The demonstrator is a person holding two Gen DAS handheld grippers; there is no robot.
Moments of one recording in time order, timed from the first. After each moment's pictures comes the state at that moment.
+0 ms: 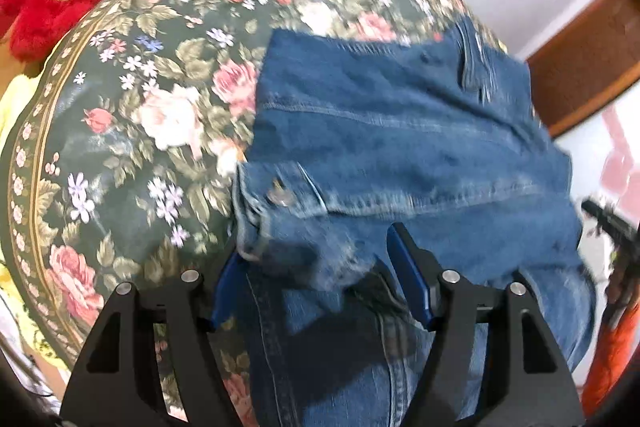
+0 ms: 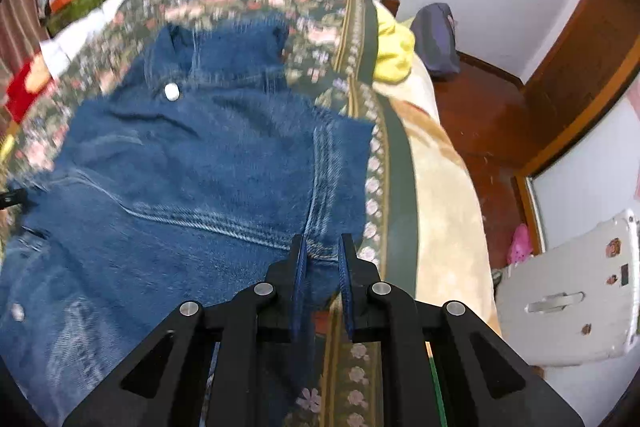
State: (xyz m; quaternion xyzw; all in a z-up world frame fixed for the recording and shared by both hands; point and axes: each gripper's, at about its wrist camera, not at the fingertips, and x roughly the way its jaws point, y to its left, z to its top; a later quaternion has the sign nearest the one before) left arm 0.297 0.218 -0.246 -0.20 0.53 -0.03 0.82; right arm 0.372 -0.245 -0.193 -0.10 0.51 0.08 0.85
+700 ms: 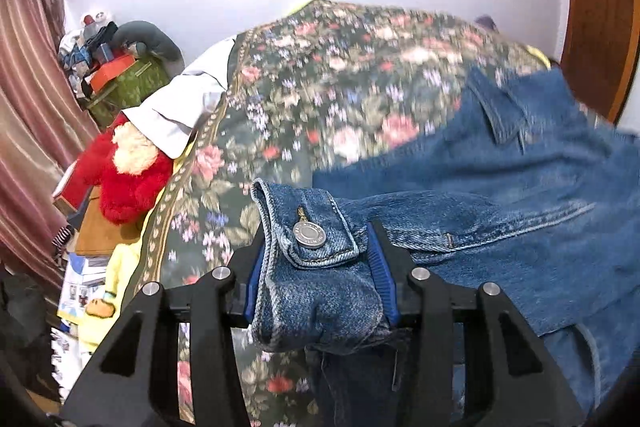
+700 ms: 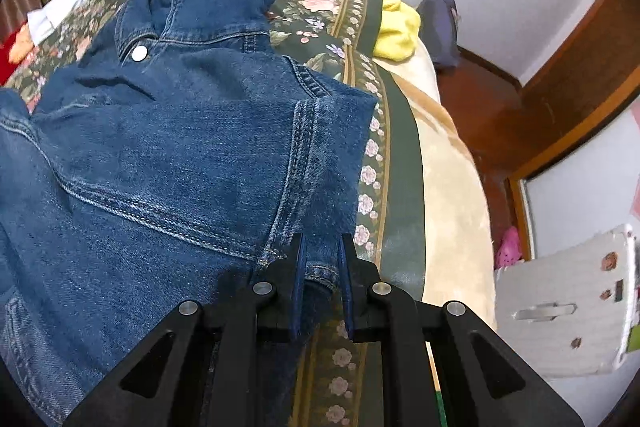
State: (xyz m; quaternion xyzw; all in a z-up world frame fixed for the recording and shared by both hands) left arm 0.324 0.166 -0.182 0.05 0.40 0.10 0.91; right arm 0.394 -0.246 -0.248 -0.14 0.54 0.06 0.83
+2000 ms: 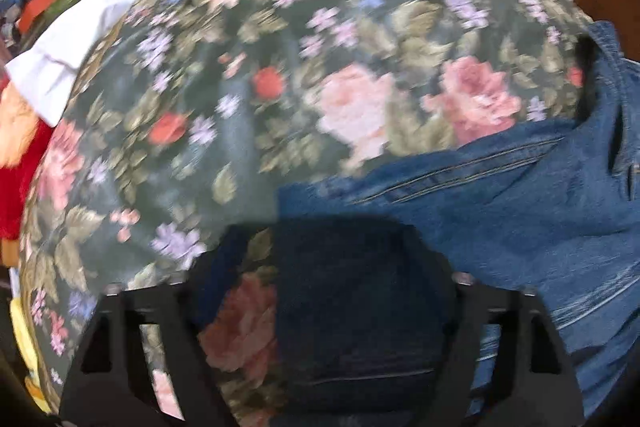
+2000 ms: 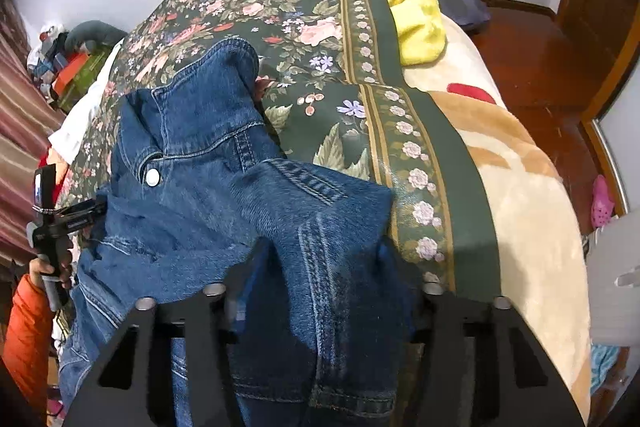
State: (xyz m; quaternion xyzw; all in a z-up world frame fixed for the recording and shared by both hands) left arm 0.489 0.210 -0.303 -0.02 0.56 0.02 0.83; right arm 0.473 -0.252 -0.255 0.06 0.55 0.12 0.83
